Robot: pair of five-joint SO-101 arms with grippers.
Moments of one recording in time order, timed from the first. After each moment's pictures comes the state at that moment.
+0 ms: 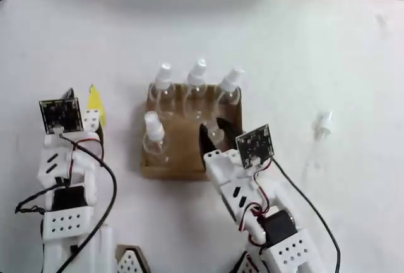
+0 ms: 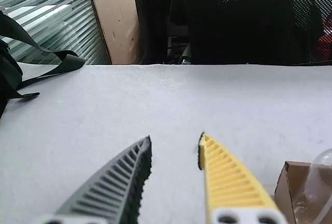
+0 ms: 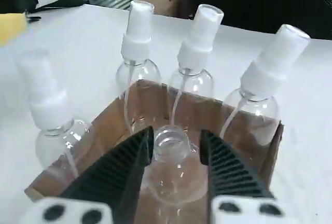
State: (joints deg) left arm -16.5 -67.9 84.3 7.8 -1.7; right arm -30.2 -89.8 89.9 25.4 -1.3
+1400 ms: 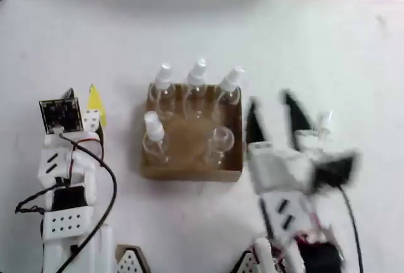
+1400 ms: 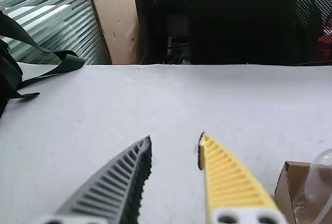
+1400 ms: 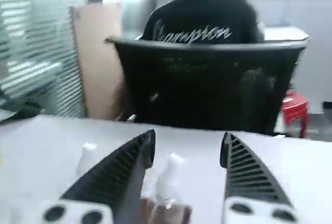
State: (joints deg) left arm -16.5 -67.9 84.3 7.8 -1.7; right arm -16.0 -95.3 59.2 45.5 -1.3
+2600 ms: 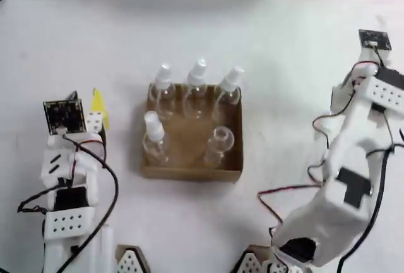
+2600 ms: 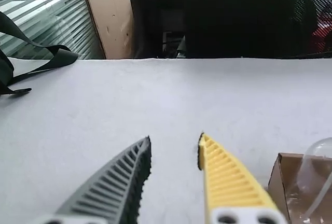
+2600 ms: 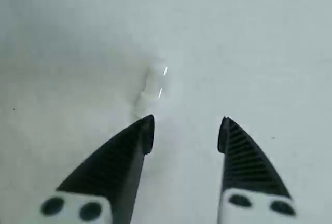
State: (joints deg) left arm -15.5 -67.9 85.5 7.7 -1.7; right arm 24.8 14.9 -8.5 73.8 20.8
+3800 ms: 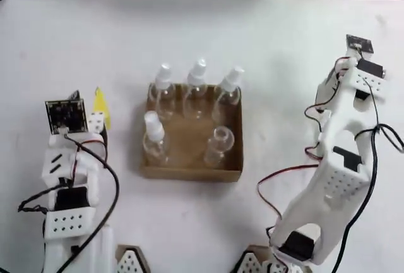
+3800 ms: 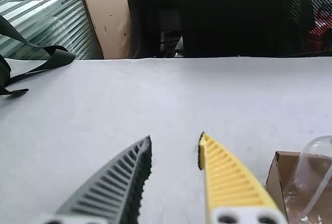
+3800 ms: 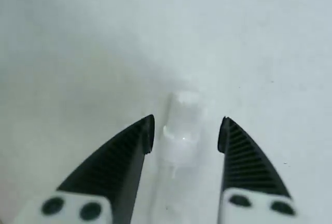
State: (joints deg) left arm -14.9 -67.9 85.5 7.7 -1.7; right arm 21.2 33.6 -21.6 75.6 11.0
